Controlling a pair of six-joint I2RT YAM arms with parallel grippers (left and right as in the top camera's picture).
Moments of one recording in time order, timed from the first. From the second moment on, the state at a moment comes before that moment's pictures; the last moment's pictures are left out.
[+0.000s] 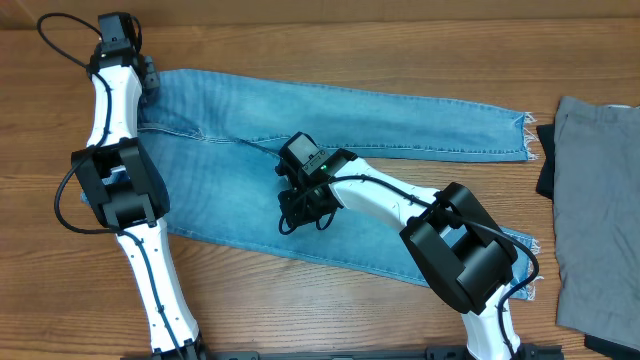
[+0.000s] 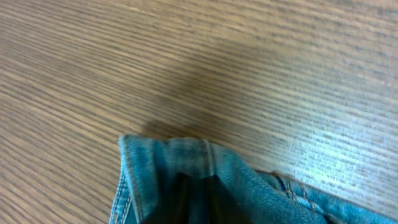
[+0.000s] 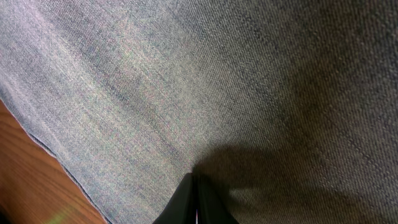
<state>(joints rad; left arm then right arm) 0.24 2.66 2.38 -0.72 -0.27 -0.05 0.75 2.13 1.42 -0.63 -0.36 0.38</state>
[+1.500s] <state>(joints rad) 0.22 2.40 2.34 -1.54 0.08 -0.21 0.32 2.15 1.79 -0.70 -0.47 0.32</state>
